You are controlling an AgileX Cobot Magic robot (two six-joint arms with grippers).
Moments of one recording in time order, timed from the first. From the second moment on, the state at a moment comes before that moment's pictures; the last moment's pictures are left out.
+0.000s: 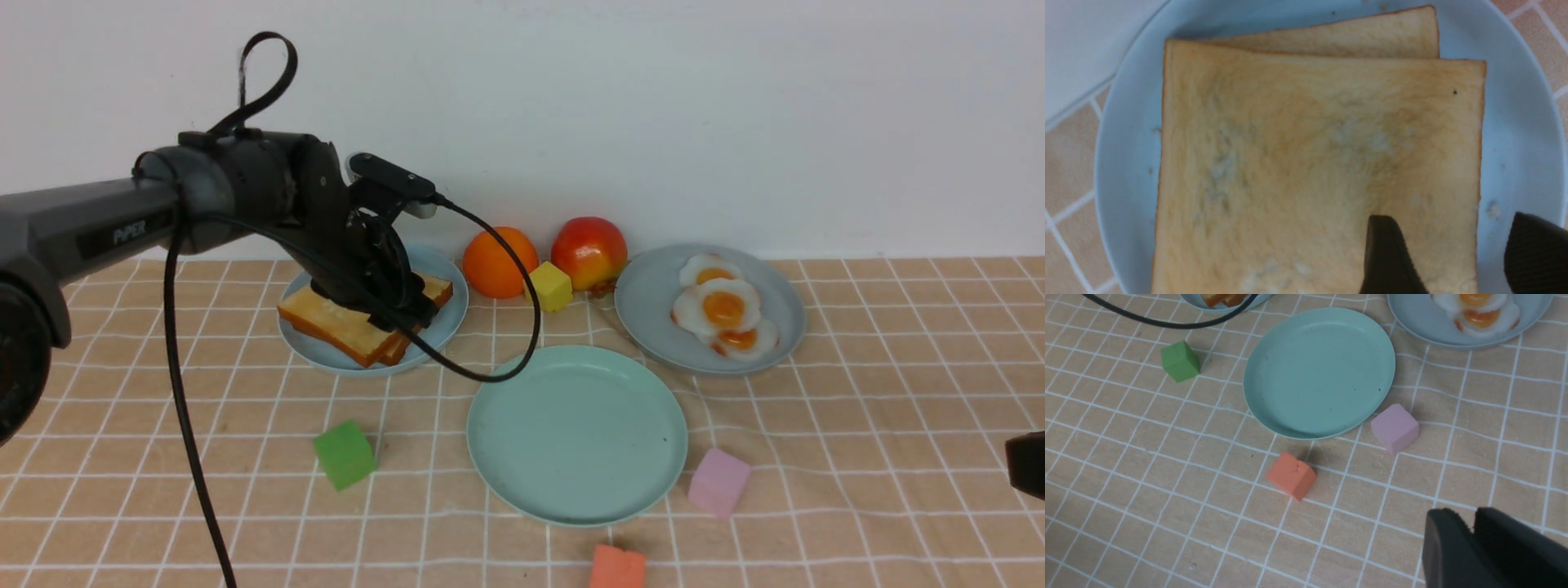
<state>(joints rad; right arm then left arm) 0.23 0.72 -0.80 0.35 0.88 -0.13 -0.26 2.14 -1.67 -0.08 0.62 0.40</state>
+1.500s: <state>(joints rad) 0.23 0.64 -0.80 0.29 0.99 -0.13 -0.74 1.94 -1.60 0.01 0.75 0.25</state>
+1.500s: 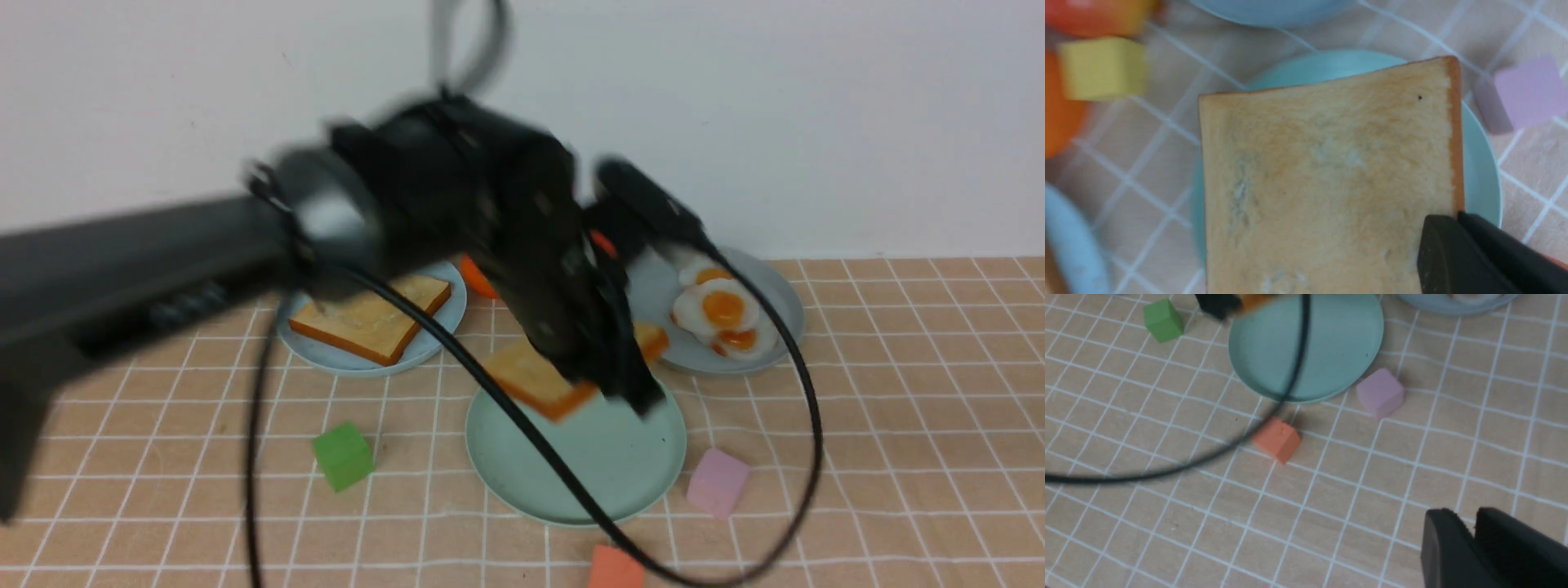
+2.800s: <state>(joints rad) 0.23 1.30 -1.01 0.21 0.70 0.04 -0.76 1.16 -1.29 -0.03 0.74 -0.07</state>
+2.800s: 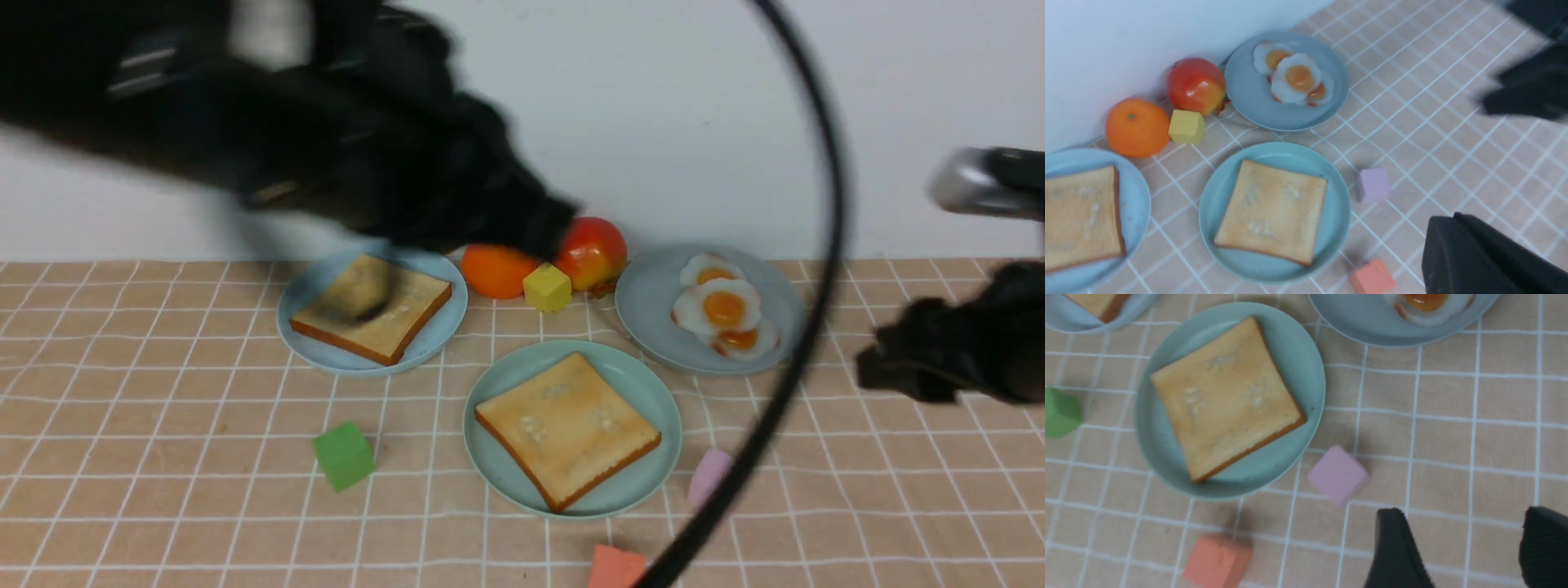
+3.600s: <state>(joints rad) 0.01 2.28 -1.95 0.49 0.99 -0.13 -0.76 0.59 -0.61 -0.03 0.30 -0.11</state>
